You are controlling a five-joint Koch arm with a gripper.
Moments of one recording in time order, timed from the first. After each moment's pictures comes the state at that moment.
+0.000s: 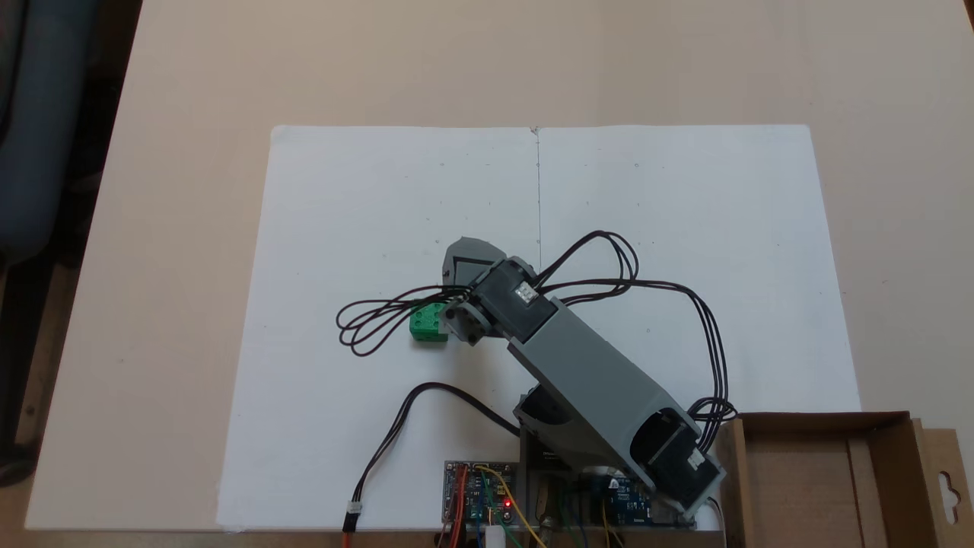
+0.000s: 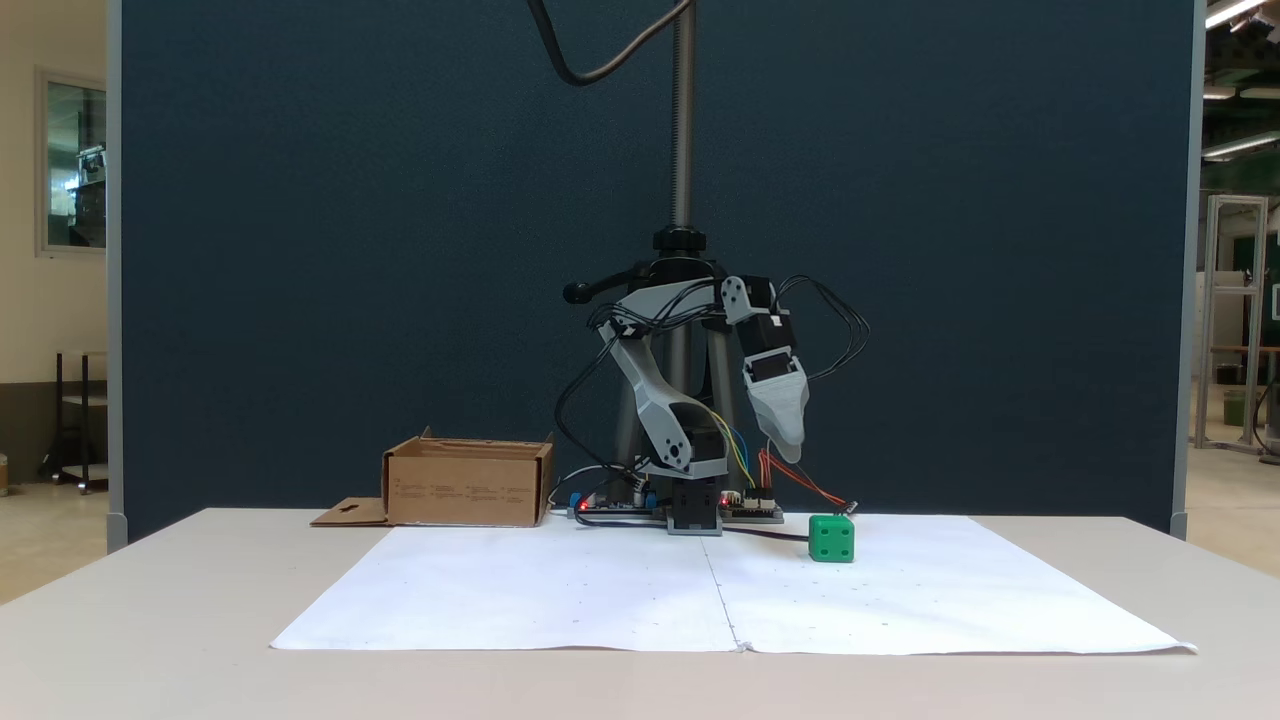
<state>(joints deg) -47.9 127.0 120.8 46.5 48.9</state>
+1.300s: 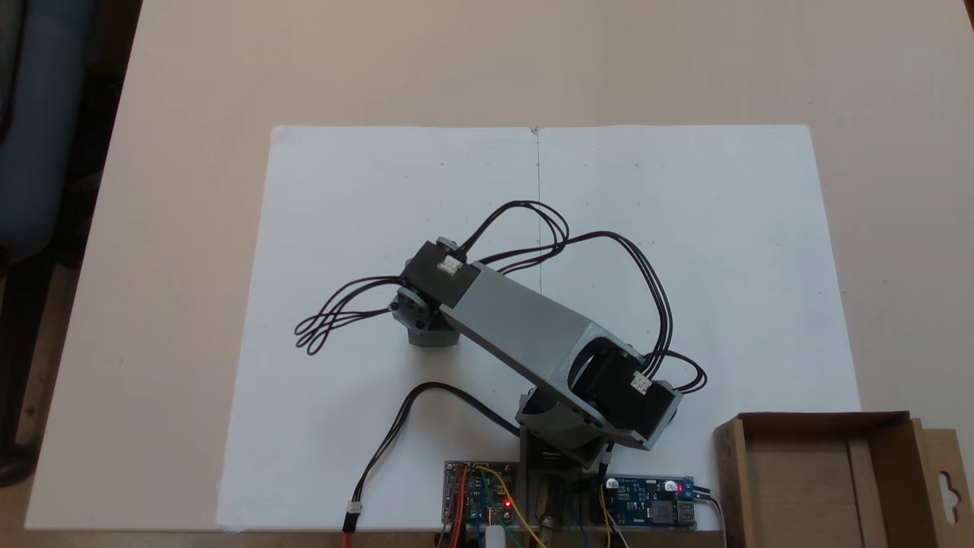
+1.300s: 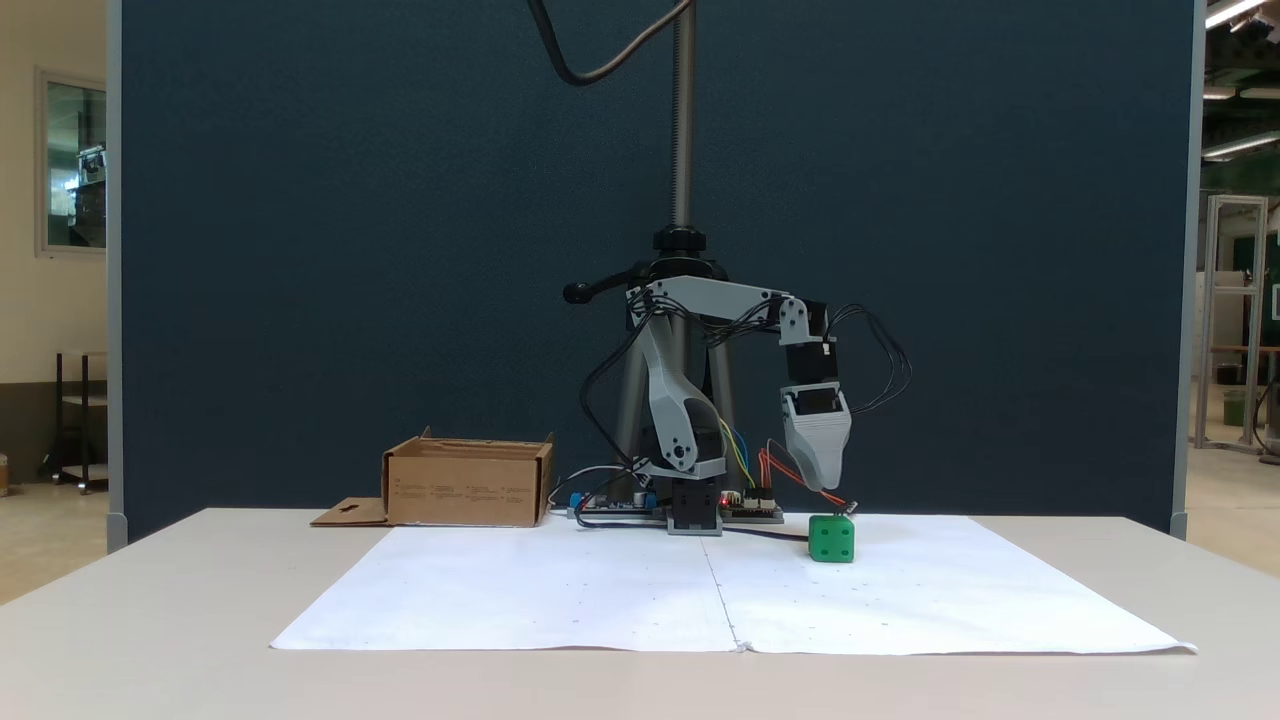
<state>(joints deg) -56.0 107.8 115.0 46.3 54.1</state>
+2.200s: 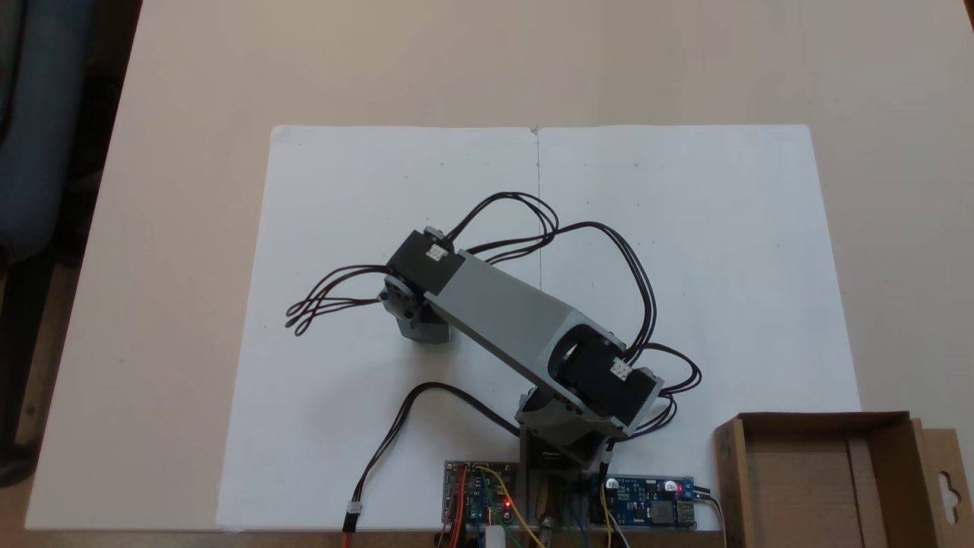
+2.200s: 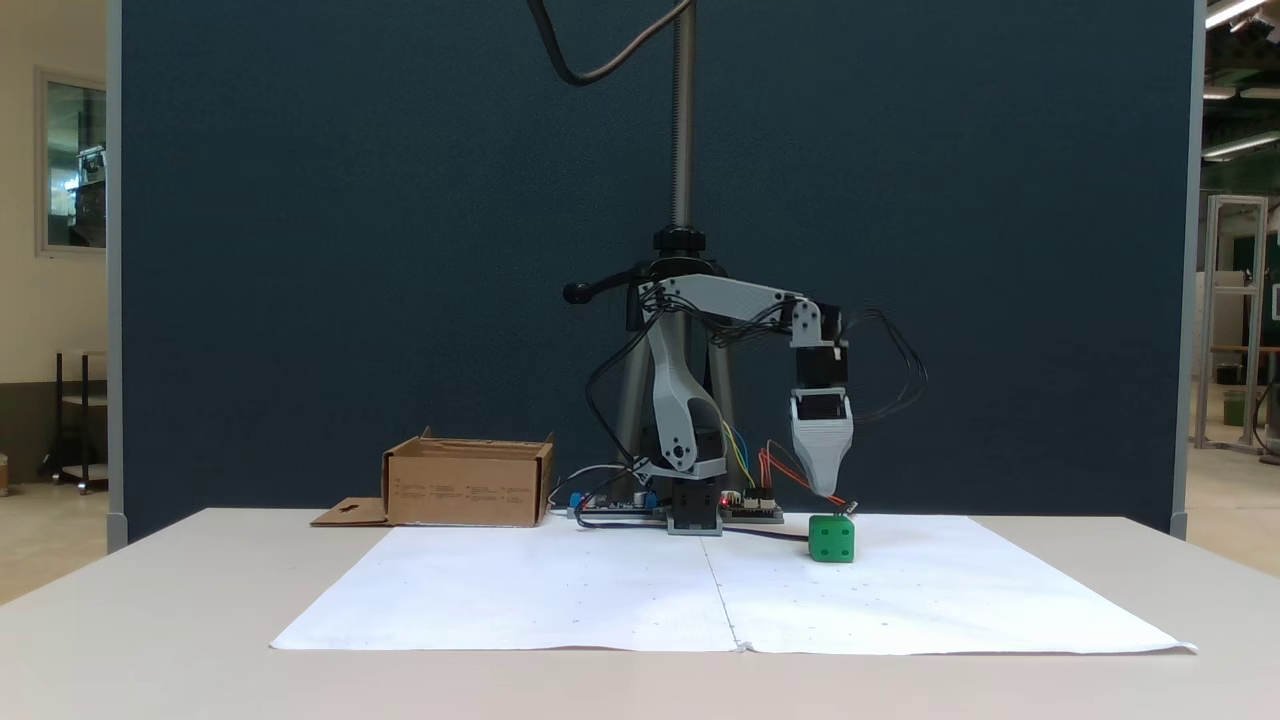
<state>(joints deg) -54.9 102.5 112.9 47.6 59.5</state>
